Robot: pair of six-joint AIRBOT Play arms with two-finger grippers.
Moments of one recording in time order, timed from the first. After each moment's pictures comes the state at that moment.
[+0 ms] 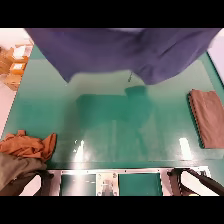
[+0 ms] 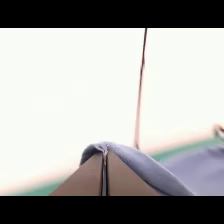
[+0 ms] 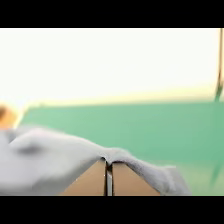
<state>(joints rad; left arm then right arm) 0.23 -0.94 1.76 0.70 -0.83 -1.00 -0.35 -1.07 1.99 -0.85 1.17 1.44</state>
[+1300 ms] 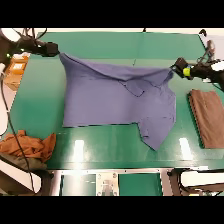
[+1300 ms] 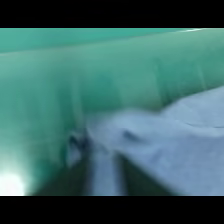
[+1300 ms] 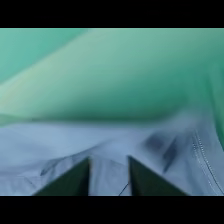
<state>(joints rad) 0.07 -1.79 1.92 1.10 -1.02 -1.26 -0.25 -1.56 1.33 -0.82 0.72 1.39</state>
